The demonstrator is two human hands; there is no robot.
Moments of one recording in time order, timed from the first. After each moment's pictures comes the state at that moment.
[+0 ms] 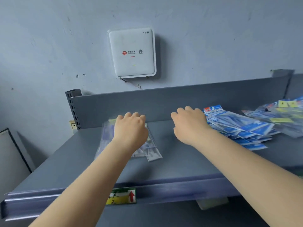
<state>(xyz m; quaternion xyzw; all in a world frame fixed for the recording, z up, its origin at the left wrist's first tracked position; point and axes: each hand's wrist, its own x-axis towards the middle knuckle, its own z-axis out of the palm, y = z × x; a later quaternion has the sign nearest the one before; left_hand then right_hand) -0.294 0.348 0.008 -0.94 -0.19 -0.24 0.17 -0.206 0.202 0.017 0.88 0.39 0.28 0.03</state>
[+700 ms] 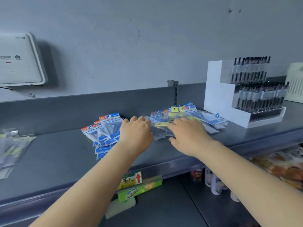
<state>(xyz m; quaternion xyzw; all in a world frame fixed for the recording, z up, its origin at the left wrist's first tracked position) -0.119 0.020 -0.001 -0.96 -0.06 -0.24 0.11 -0.082 -0.137 0.003 0.90 0.35 0.24 0.02</state>
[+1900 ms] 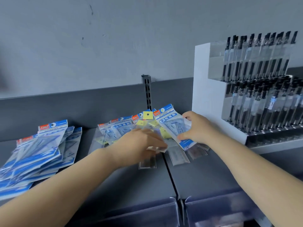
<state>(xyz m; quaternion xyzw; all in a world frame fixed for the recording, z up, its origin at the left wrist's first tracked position) 0.043 -0.068 -0.019 -0.96 0.23 -0.14 0.00 0.154 -0.249 -0.017 0.91 0.24 0.01 -0.34</state>
